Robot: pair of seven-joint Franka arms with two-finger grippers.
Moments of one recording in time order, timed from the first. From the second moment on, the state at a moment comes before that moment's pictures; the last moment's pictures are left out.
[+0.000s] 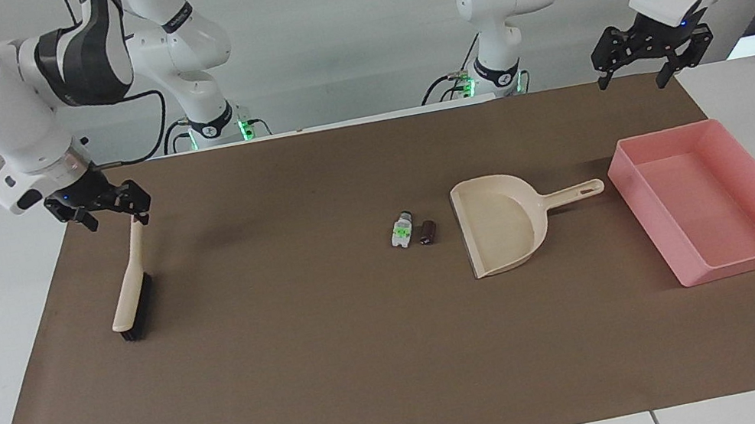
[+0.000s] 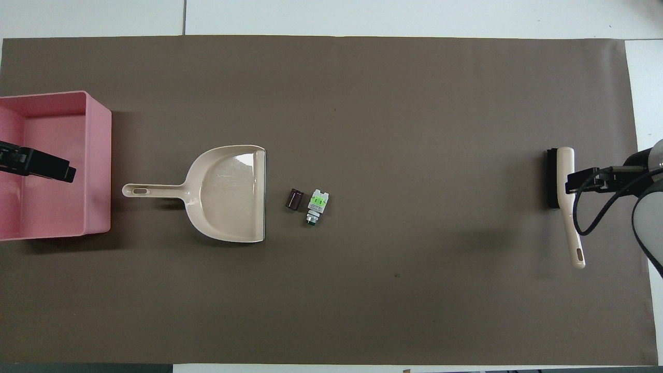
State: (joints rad) left arm -0.06 -0.03 -0.04 -1.56 -0.02 1.47 0.22; right arm -0.14 -0.12 -0.04 -2.11 -0.02 1.92 -0.07
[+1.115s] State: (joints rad) left arm -0.13 0.08 -0.04 -1.93 0.03 1.93 0.97; right arm -0.28 -0.09 -0.04 -2.40 0.06 2.18 -0.08
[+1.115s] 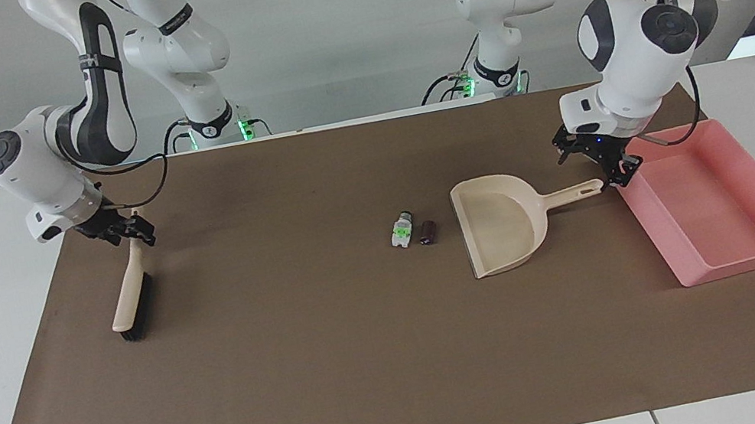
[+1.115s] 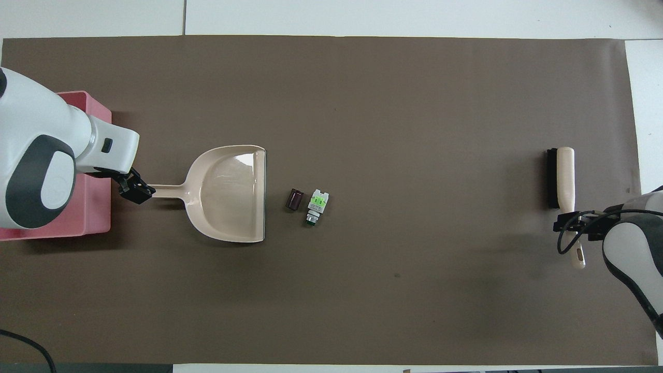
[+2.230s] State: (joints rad) left arm -0.19 0.10 -0.04 -2.14 0.18 2.18 1.13; right arm -0.03 -0.09 -0.02 -2.21 0.07 1.90 -0.02
